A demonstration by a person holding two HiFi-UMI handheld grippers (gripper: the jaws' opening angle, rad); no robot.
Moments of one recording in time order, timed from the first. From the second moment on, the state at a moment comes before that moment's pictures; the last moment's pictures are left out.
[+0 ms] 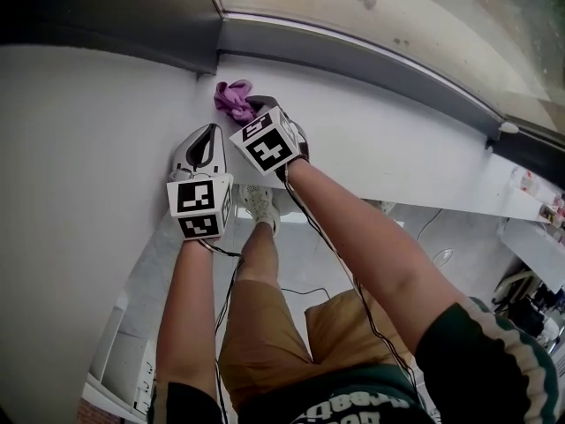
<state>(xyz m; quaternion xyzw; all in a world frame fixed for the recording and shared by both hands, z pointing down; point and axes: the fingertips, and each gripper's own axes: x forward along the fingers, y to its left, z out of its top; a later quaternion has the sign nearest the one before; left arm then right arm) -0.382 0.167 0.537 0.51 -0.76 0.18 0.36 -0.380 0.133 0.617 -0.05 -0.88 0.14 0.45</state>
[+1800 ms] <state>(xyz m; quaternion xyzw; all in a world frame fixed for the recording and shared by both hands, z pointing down) -0.234 0.097 0.544 0.60 -0.67 0.26 0.34 -0.197 0.099 0.623 -0.05 -0.86 0.14 0.48</state>
